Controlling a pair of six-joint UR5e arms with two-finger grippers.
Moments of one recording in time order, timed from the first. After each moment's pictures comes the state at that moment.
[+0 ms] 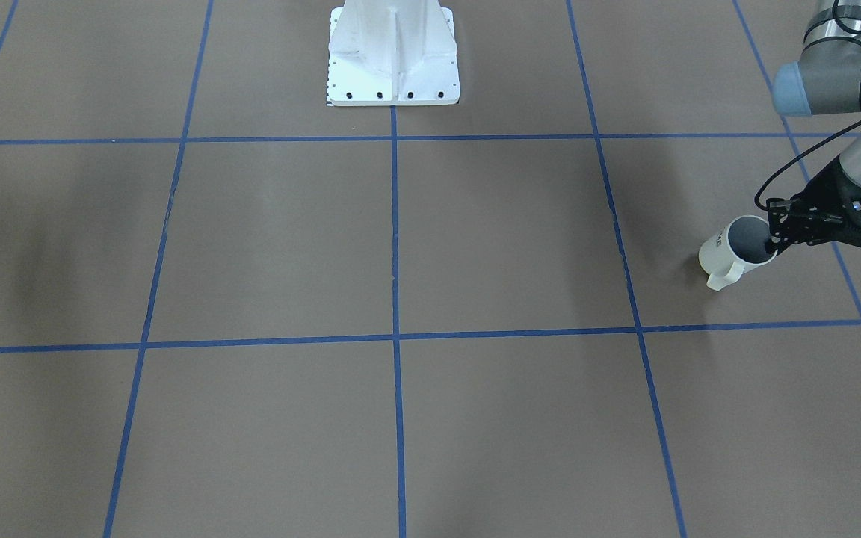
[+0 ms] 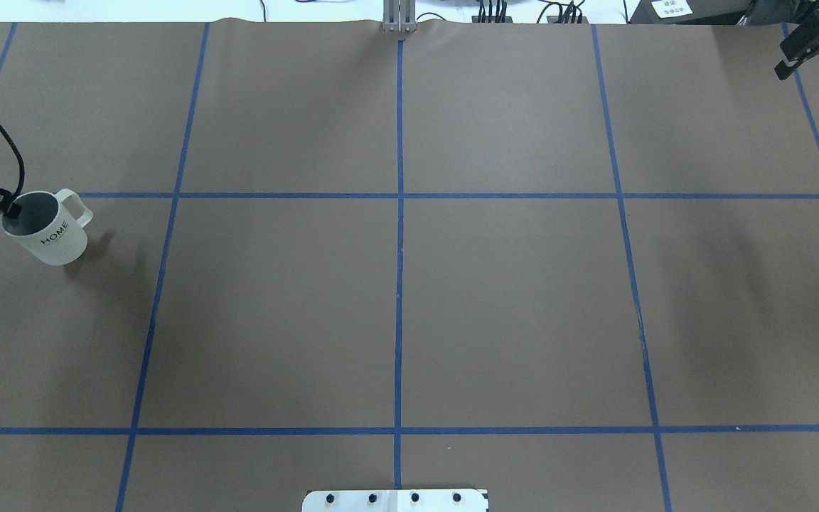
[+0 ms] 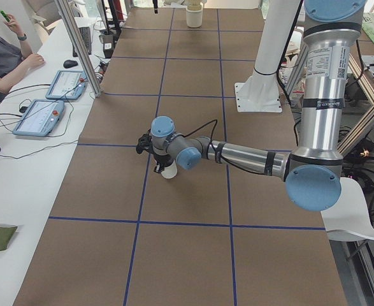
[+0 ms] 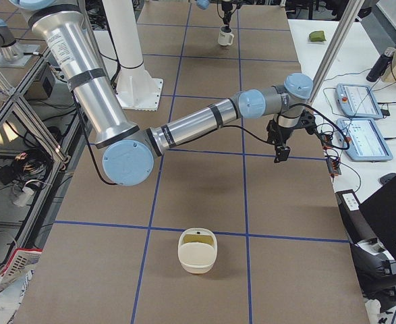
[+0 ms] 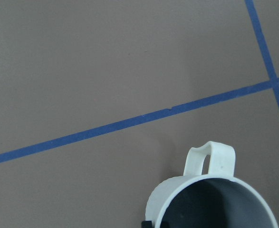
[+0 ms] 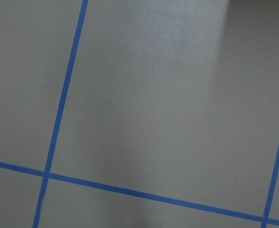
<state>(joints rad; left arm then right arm) -1.11 -1.58 -1.66 -2.09 -2.25 -0.44 1.36 -1.11 1.54 -1.77 2.31 0.12</state>
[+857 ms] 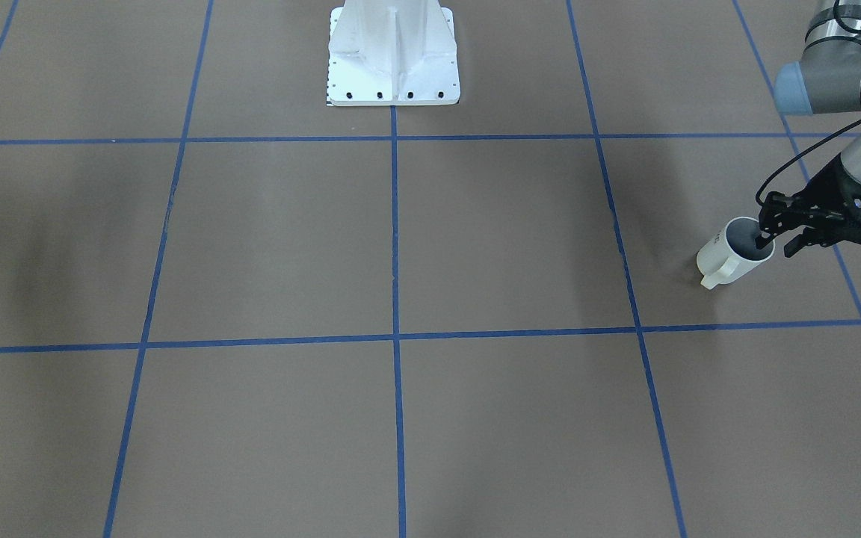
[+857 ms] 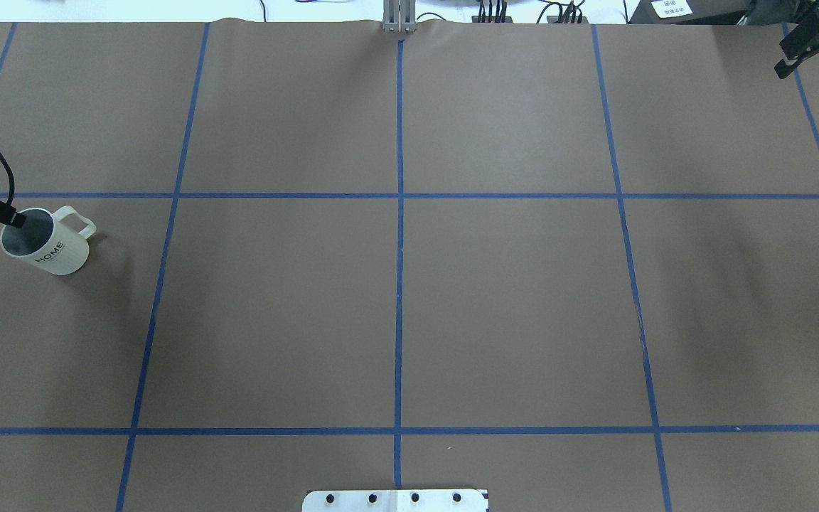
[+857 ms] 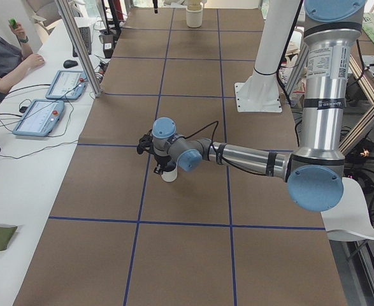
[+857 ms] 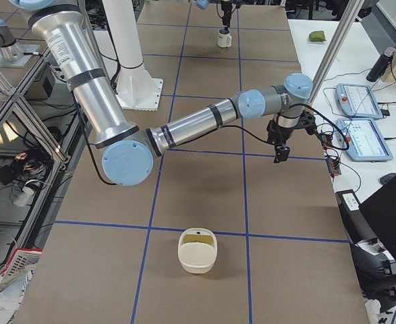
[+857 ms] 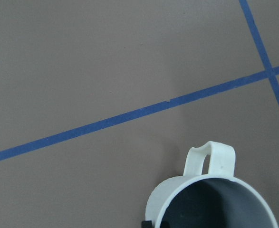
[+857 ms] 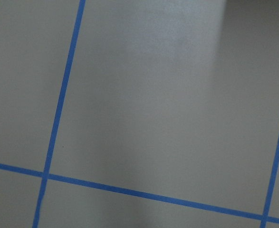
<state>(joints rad) -1.11 -1.58 -1.67 -2.10 -2.25 -0.44 1.36 -1.11 1.54 -1.77 2.30 0.13</state>
